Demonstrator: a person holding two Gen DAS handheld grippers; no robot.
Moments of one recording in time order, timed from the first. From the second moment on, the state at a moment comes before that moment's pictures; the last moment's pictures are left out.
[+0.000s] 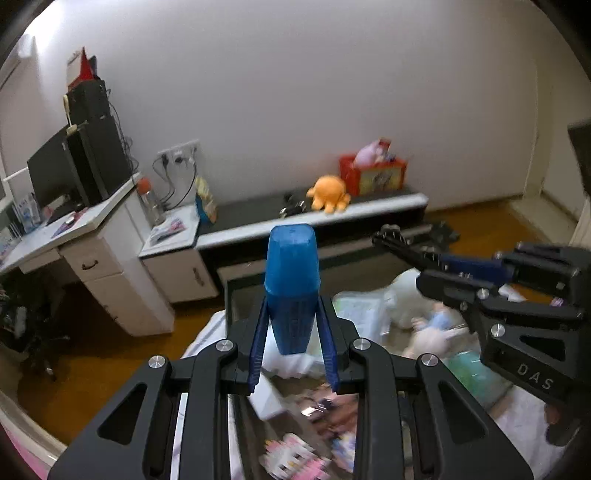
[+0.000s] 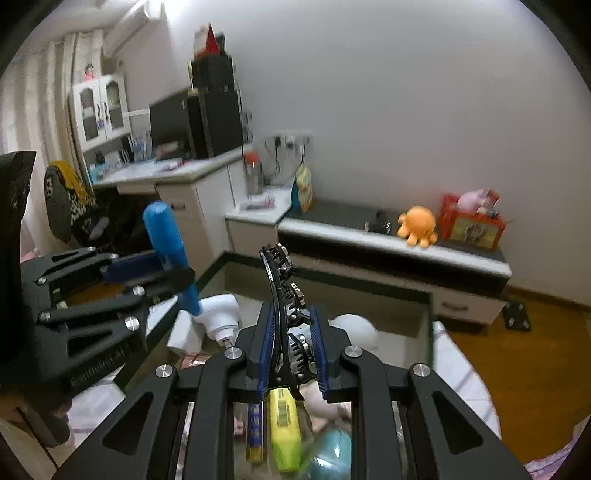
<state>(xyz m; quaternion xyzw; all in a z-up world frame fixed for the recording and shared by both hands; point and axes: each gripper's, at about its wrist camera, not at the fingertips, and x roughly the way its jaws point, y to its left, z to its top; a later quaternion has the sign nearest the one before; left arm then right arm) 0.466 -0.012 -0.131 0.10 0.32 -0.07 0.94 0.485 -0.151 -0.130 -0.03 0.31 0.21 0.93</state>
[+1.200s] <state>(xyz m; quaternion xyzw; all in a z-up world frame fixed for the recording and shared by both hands) 0.515 -0.025 -0.169 0.11 0.38 -0.05 0.92 0.544 -0.160 -0.167 -0.06 0.43 0.14 0.89</state>
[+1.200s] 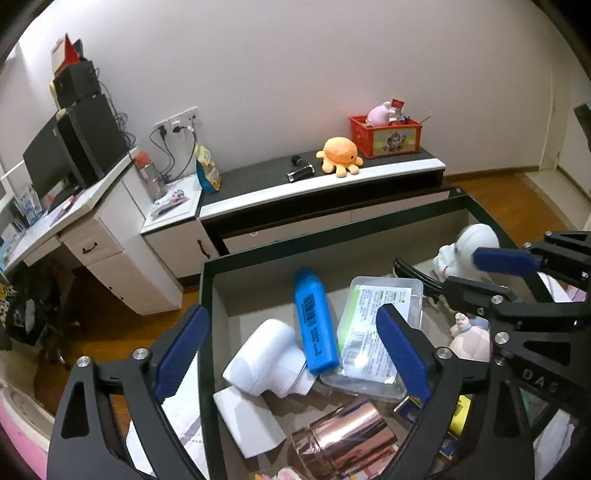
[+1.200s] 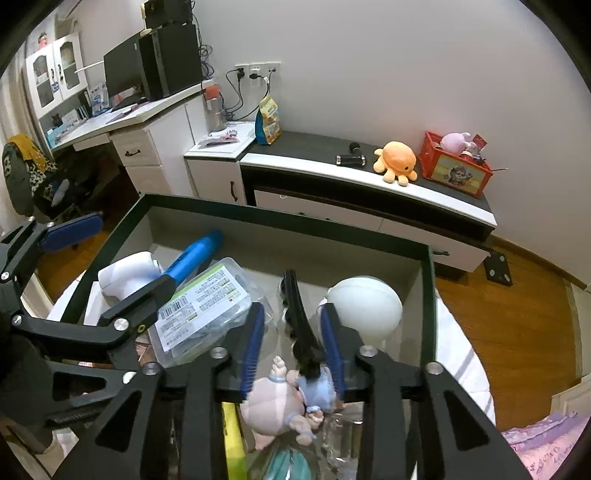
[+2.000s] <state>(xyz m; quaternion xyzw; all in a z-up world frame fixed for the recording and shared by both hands) 0.434 -0.025 -0.124 0.09 0.36 -0.06 0.92 0.468 -0.194 -0.118 -0.05 0.39 0.12 0.91</state>
